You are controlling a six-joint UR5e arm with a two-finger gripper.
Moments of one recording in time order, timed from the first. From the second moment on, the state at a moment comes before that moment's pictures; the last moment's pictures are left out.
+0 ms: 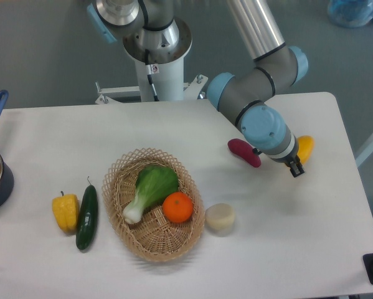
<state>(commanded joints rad) 2.62 -2.06 -1.73 -0.87 2.08 1.78</state>
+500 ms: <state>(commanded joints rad) 2.62 -2.09 -1.73 -0.87 2.13 1.79</state>
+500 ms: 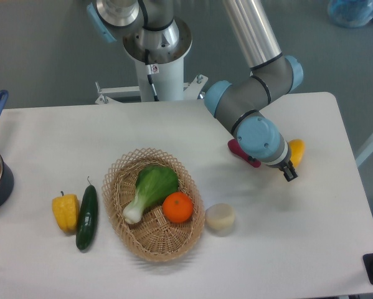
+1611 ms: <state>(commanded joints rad) 2.59 -2.11 -1.74 -0.86 2.18 1.78</state>
